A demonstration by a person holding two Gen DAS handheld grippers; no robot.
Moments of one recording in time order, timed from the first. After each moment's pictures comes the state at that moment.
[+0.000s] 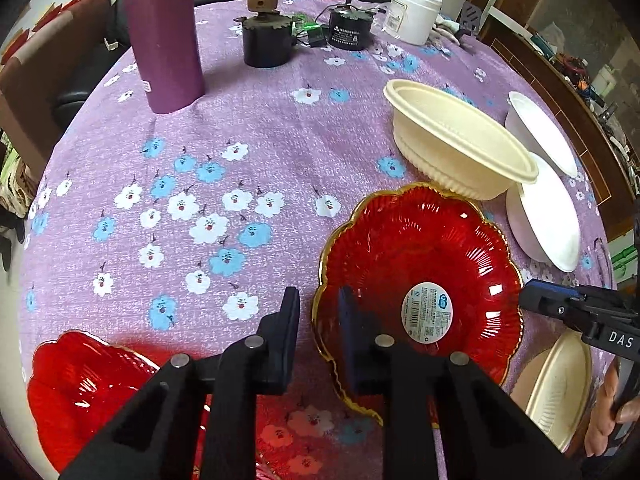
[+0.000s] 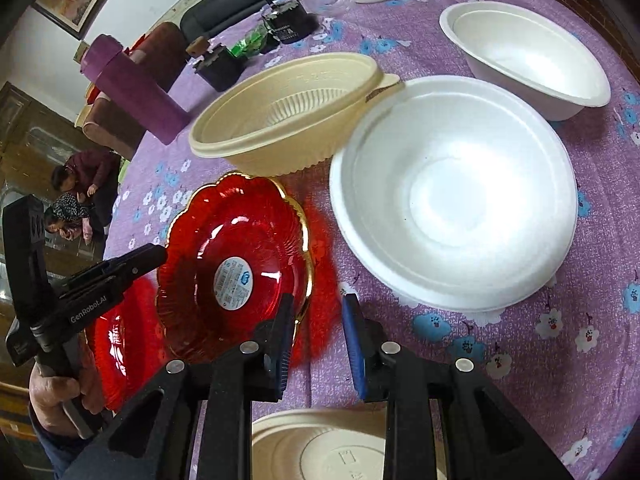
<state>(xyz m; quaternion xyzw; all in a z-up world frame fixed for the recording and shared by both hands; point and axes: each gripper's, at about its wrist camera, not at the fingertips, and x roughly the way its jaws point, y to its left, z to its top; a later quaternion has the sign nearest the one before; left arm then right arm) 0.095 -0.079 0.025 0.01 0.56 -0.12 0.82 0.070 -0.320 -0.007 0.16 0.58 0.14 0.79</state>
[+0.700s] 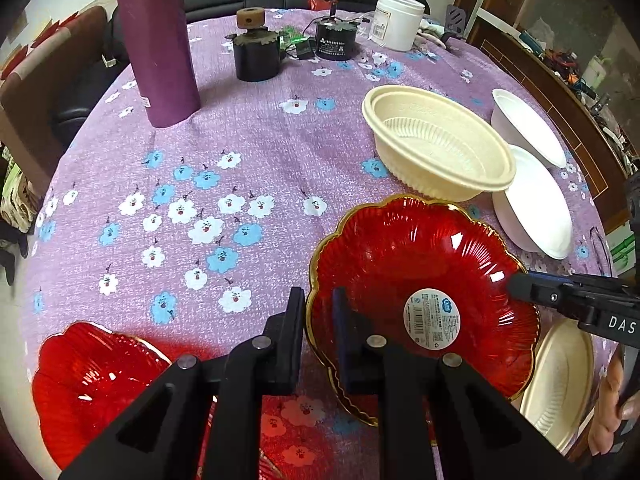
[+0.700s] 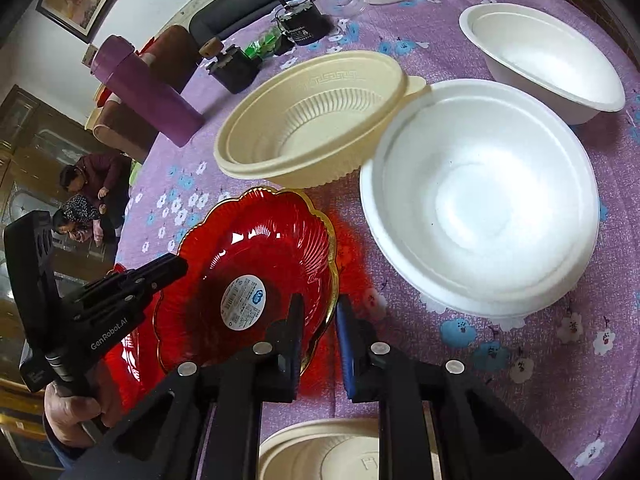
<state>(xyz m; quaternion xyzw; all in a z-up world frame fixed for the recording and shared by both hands) 0.077 -0.083 0.039 0.02 0.53 -0.12 0.84 0.066 -0.307 0.000 0.18 0.56 0.15 0.79</state>
